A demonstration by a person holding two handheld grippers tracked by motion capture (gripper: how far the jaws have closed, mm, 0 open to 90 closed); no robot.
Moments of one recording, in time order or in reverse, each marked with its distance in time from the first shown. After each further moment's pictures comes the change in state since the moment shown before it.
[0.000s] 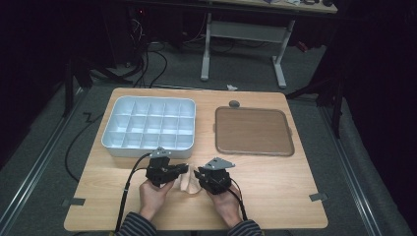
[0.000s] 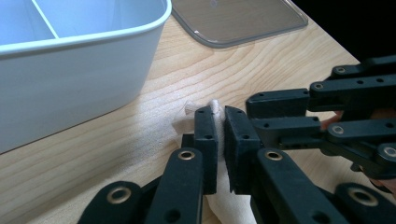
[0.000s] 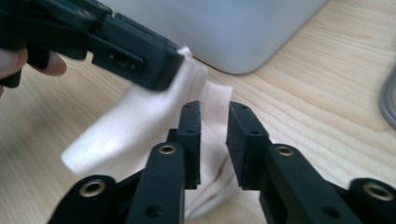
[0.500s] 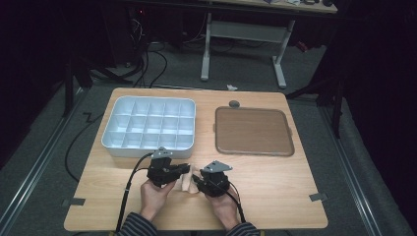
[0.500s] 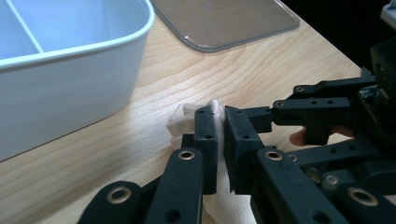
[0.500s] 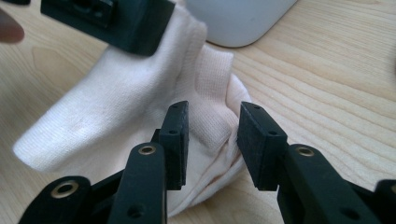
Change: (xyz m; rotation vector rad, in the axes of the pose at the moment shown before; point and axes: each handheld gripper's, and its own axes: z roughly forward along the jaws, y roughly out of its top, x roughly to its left) left arm -0.007 0.003 0.001 -0.007 -0.018 0.029; right arm 0.002 -0.013 0.015 0.043 -0.030 0.017
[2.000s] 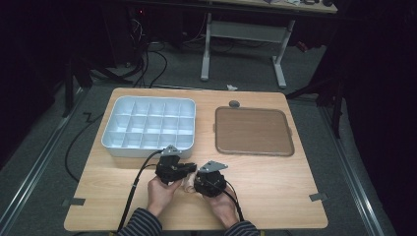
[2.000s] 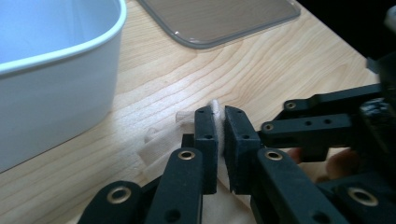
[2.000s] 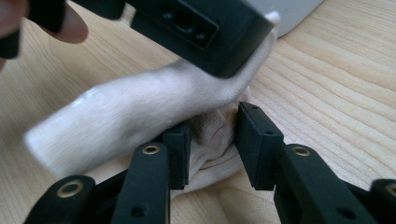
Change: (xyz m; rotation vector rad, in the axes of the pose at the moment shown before) left arm -0.002 0.007 0.023 0.048 -0.001 0.025; right arm 0.002 0.002 0.008 0.039 0.065 -0.039
